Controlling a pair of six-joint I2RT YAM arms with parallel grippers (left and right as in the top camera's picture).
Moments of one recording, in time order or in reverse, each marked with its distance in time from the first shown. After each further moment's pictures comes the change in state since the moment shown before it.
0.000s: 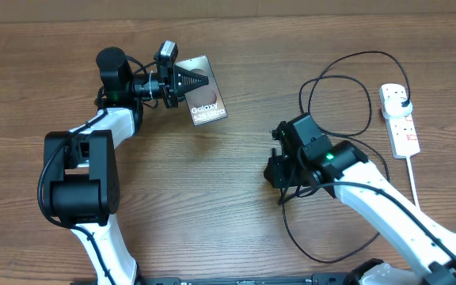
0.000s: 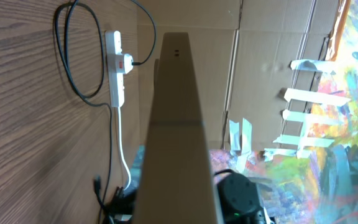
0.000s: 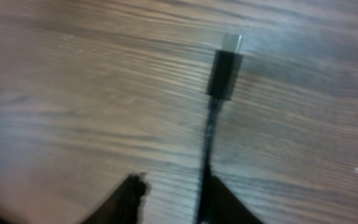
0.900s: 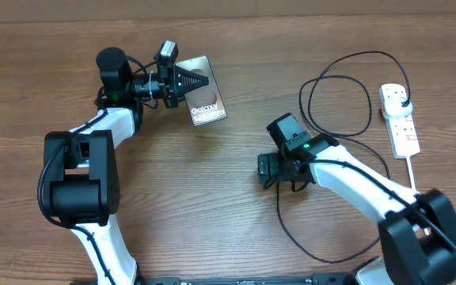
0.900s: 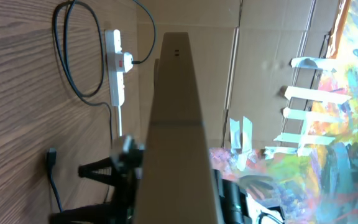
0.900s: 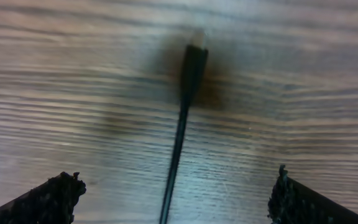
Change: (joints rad) left arm 0.000 0.000 0.000 0.000 0.006 0.006; right arm 0.000 0.229 -0.003 0.092 0.207 0.100
